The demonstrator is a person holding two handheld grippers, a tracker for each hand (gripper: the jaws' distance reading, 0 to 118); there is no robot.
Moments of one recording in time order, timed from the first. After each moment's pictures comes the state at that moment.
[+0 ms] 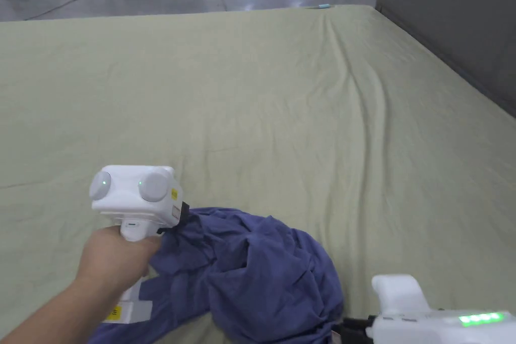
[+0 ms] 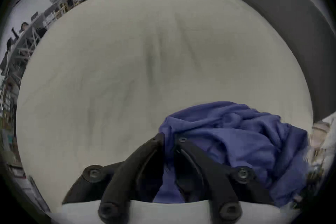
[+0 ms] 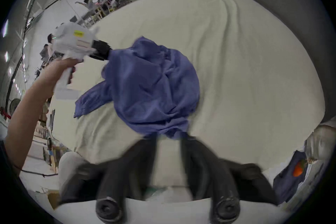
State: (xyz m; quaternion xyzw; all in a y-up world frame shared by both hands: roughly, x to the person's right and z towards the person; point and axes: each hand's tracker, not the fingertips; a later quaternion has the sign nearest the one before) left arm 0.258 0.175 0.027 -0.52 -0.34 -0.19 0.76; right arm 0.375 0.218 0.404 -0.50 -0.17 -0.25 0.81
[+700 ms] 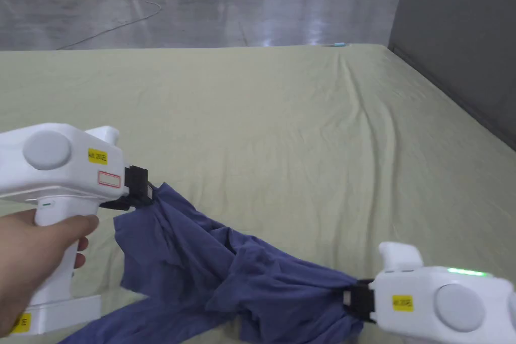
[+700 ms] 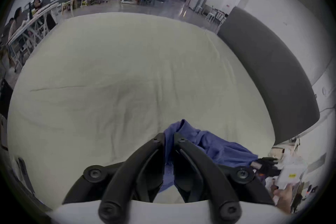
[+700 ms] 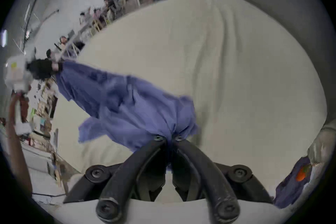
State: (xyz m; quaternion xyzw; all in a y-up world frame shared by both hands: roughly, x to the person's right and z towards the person) left arm 0.133 0.345 0.038 -0.48 -0.38 -0.03 0.79; right arm 0.408 0.266 0.387 -0.42 -0.19 -0.26 0.85
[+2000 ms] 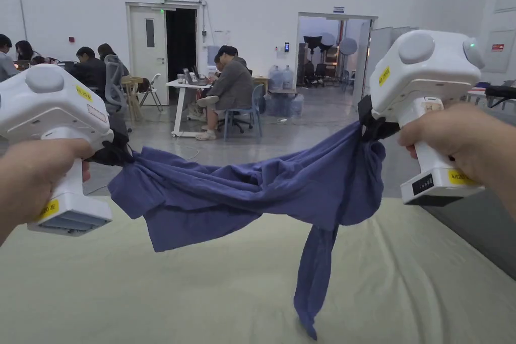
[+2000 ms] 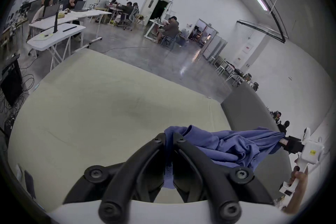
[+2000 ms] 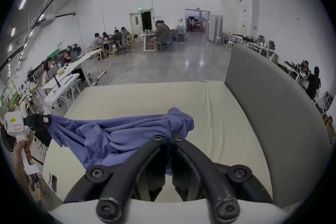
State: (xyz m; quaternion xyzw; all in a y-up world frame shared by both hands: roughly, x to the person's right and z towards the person) left arm 0.157 0.561 -0.151 -0.38 -0.31 0.13 0.86; right arm 0.557 0.624 0.111 -0.32 -0.24 -0.10 0.91
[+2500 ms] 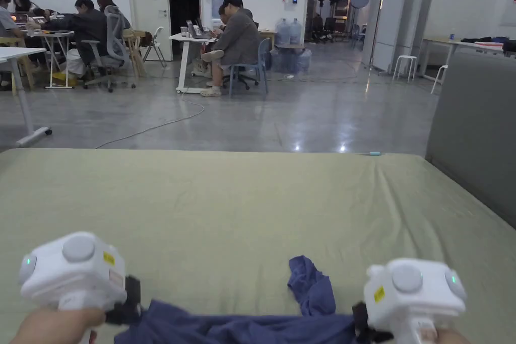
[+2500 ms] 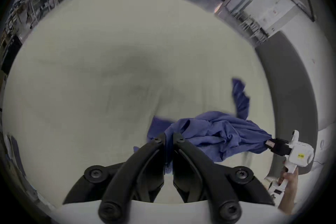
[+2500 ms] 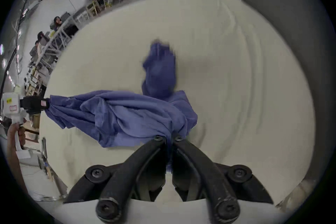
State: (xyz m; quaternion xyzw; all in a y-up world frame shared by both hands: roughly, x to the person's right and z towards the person) left arm 0.127 0.245 -0.082 -0.60 -0.25 0.03 0.76; right arm 0.532 0.223 0.178 -0.54 -0.16 -0.21 0.80
